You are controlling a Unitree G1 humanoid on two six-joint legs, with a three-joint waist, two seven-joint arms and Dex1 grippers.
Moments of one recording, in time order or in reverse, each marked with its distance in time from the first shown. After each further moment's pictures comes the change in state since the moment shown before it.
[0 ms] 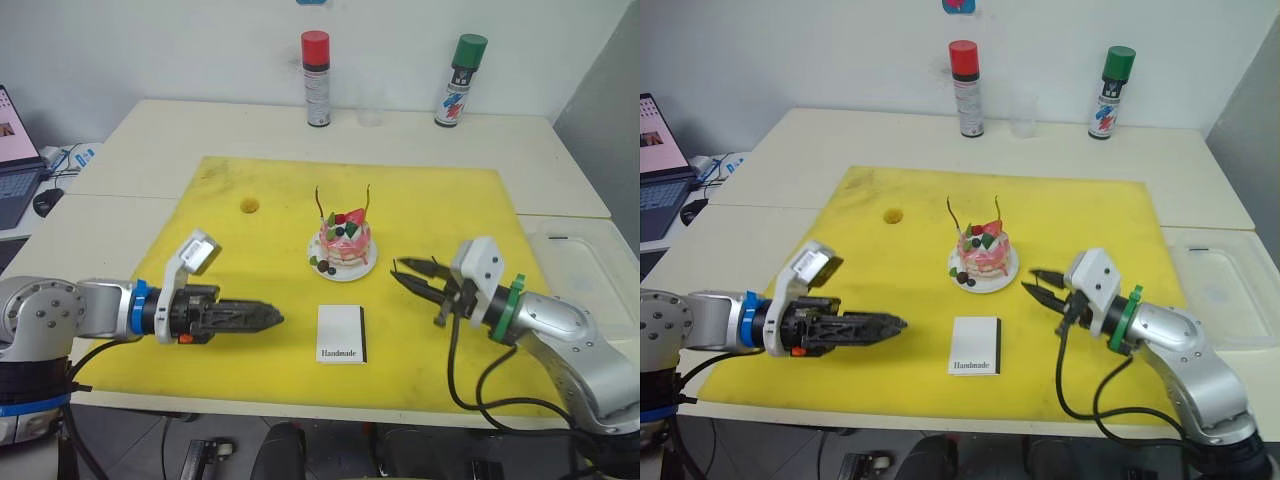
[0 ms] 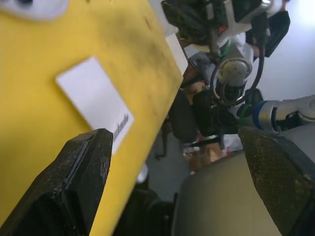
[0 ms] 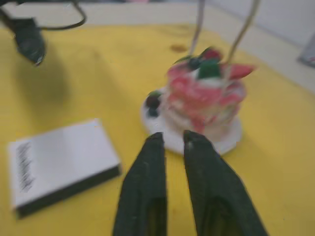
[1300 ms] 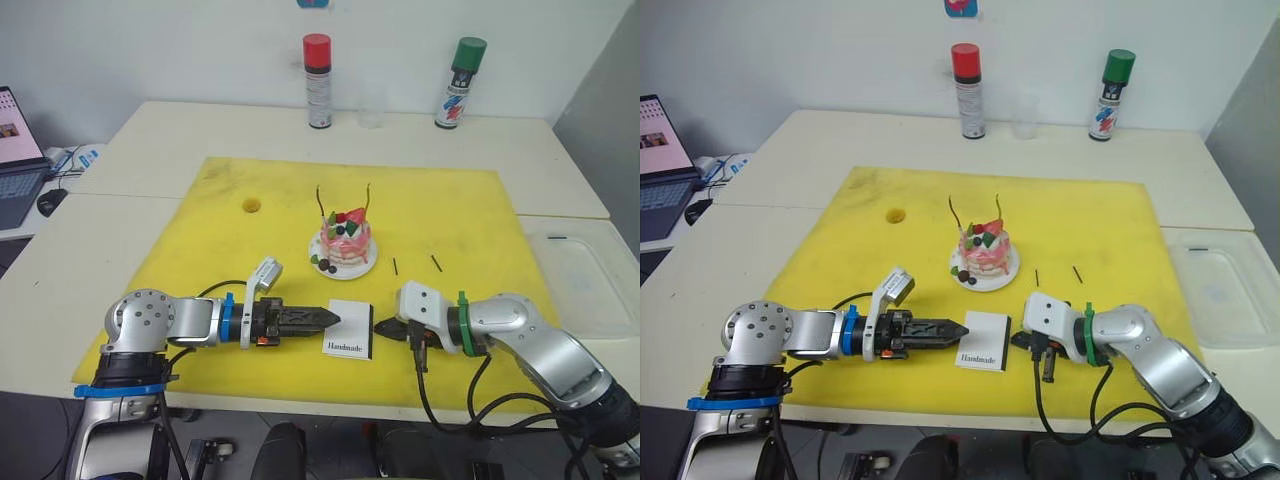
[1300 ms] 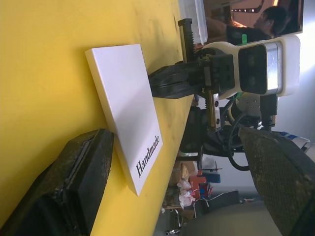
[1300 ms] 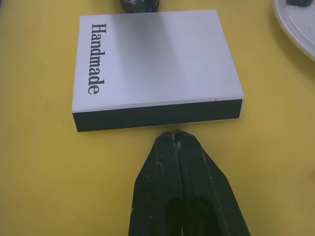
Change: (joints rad) left arm -0.097 -0.374 -0.064 0.160 0.014 0.014 0.362; right arm -0.201 -0.025 0.353 0.183 -0.222 0.090 0.135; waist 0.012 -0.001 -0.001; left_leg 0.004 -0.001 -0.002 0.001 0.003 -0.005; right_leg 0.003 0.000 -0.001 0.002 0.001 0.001
